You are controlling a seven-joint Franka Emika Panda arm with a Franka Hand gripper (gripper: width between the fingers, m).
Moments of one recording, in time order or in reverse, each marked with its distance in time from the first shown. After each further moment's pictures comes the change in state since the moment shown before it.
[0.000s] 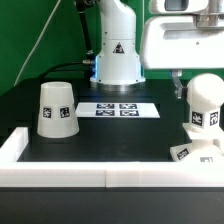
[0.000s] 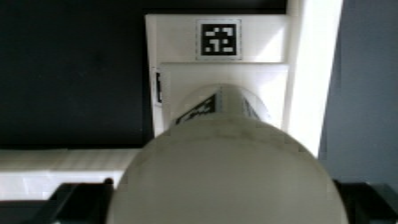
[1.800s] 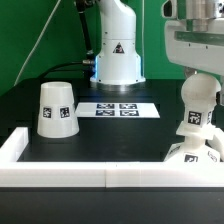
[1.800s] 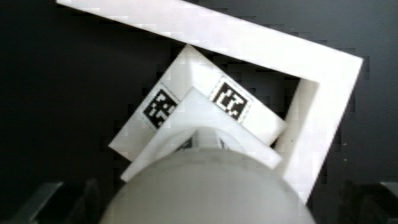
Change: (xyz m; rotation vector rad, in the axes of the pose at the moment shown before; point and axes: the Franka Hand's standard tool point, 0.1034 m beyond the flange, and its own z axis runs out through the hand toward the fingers) arm -0.007 -0.007 0.002 0.054 -0.085 1.159
